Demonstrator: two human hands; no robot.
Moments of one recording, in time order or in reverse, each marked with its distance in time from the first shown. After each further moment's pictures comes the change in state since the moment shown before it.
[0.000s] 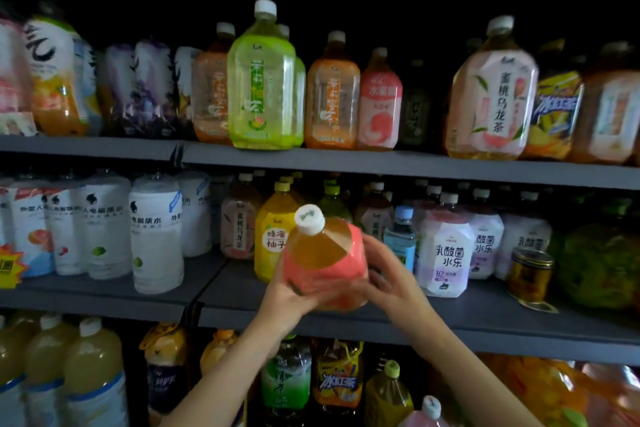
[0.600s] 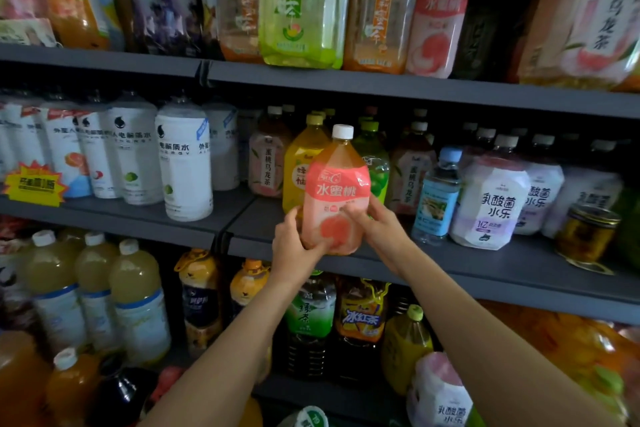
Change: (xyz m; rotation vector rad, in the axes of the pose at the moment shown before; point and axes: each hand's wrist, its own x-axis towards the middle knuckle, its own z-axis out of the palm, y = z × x) left_hand 0.018 -0.080 -0.029 0.444 0.254 -0.025; right_hand 0.056 0.070 0.058 0.249 0.037 0.345
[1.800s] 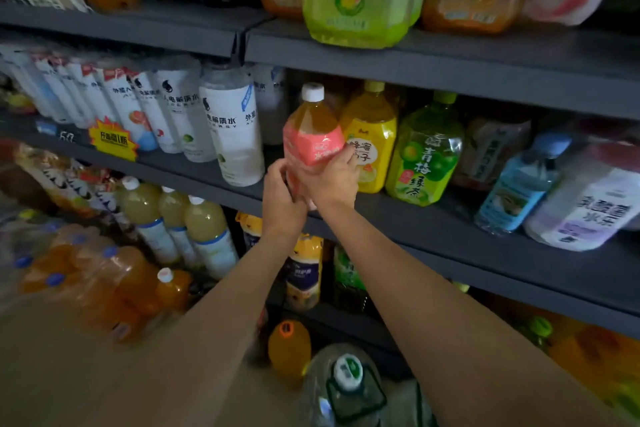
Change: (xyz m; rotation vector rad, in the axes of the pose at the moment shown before) left_hand 0.035 0.017 -0.079 -0.040 0.207 -0.190; right_hand 0.055 -0.038 0.150 -0.541 0.177 0.087
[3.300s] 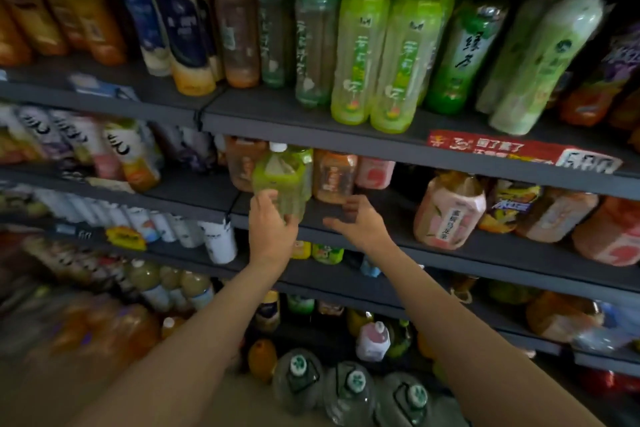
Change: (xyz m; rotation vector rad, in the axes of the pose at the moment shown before) left_hand -0.030 0.394 -0.058 0.380 -0.113 -0.036; right_hand -0.025 -0.207 -0.346 -0.004 -0.310 0.209
